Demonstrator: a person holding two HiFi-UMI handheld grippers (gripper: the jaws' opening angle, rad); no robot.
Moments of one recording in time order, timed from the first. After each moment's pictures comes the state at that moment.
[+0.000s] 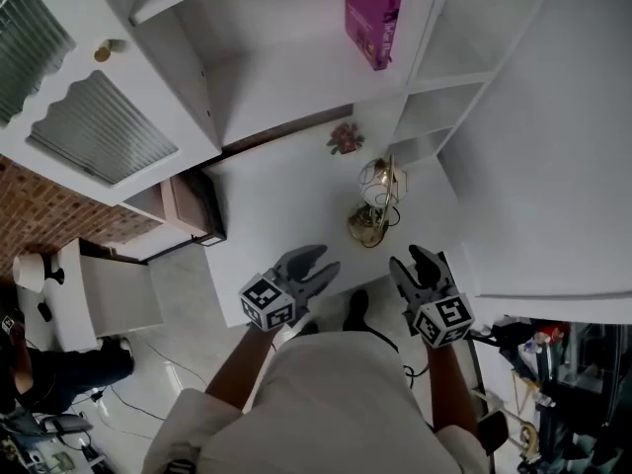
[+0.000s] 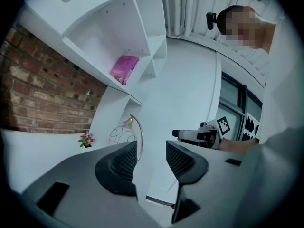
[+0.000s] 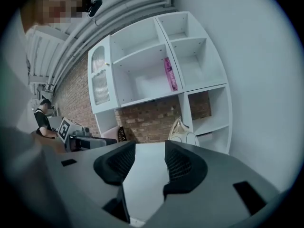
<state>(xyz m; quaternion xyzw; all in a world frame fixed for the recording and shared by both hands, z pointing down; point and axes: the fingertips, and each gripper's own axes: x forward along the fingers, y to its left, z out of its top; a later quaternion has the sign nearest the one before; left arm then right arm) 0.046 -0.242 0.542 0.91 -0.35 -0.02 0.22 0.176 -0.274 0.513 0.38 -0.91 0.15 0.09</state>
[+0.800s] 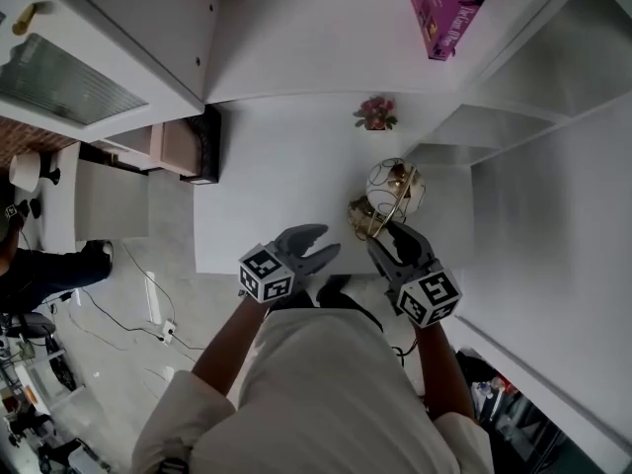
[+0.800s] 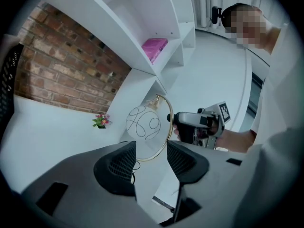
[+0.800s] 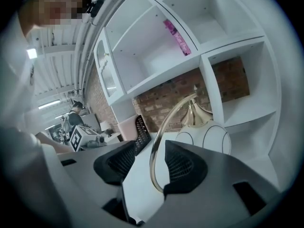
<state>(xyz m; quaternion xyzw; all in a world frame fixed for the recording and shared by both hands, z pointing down) 0.074 -0.313 0.638 0.84 -0.44 -0.01 0.32 0.133 -0.368 0.580 0.17 -0.95 0.21 0.13</state>
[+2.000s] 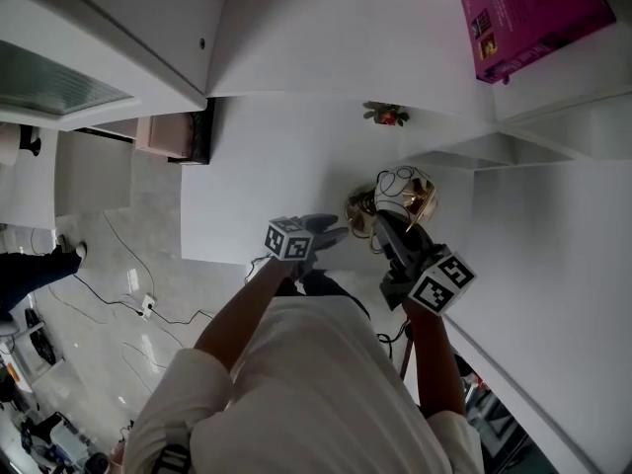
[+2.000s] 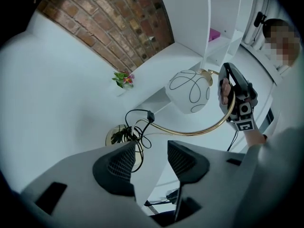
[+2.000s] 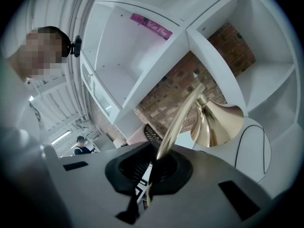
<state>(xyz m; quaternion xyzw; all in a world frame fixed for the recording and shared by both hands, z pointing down) 0.083 -0.347 0.804 0.77 -0.39 -0.04 0.51 0.078 -0.408 0.567 0.11 -0.92 0.37 0.06</state>
